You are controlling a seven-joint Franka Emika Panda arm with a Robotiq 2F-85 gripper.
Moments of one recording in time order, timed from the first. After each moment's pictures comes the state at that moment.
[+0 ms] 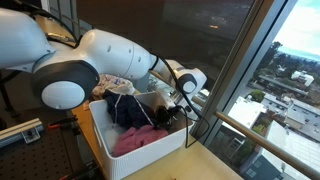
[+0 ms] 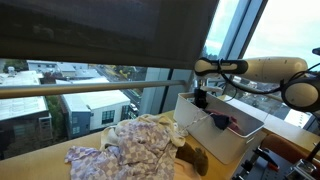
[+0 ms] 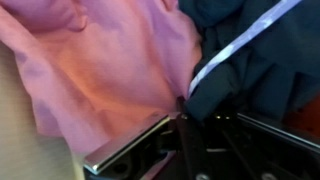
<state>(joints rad) -0.13 1.42 0.01 -0.44 0.03 1.40 0.14</state>
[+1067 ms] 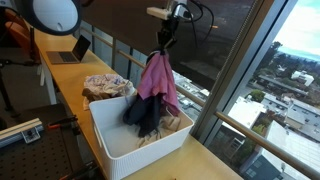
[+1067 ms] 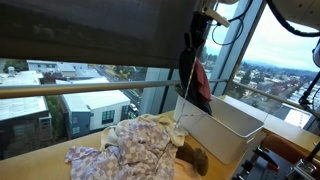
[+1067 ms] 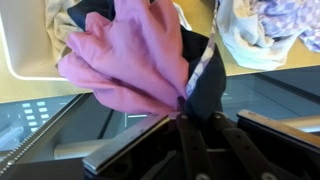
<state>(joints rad) 0.12 0.99 0.01 -0.39 0.02 1.35 0.13</state>
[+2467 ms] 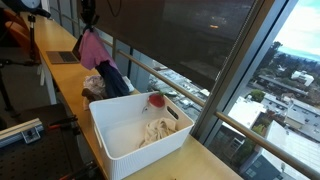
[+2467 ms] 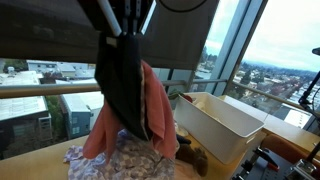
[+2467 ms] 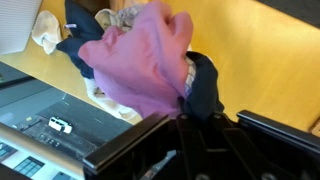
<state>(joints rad) 0.83 0.96 0.01 -0.46 -0.16 1.32 0.30</state>
